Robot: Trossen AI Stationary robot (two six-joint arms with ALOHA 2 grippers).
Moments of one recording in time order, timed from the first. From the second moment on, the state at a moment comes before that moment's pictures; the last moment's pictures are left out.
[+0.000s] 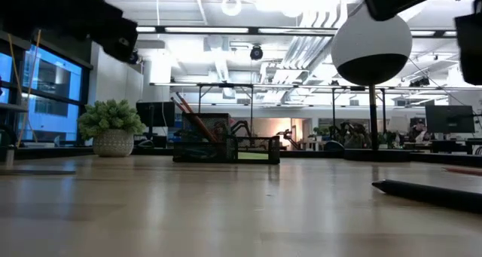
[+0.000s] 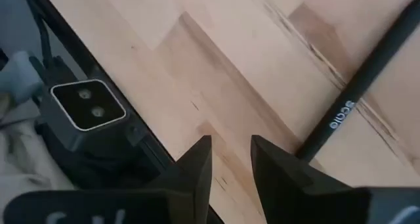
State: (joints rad) left arm 0.03 0.68 0.27 0.19 0.22 -0.04; right arm 0.68 1.95 1.36 -0.51 0.06 1.50
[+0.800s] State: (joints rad) left arm -0.19 0.68 0.20 0.31 0.04 -0.13; right arm 0.76 1.95 1.36 -0.85 -0.34 1.52
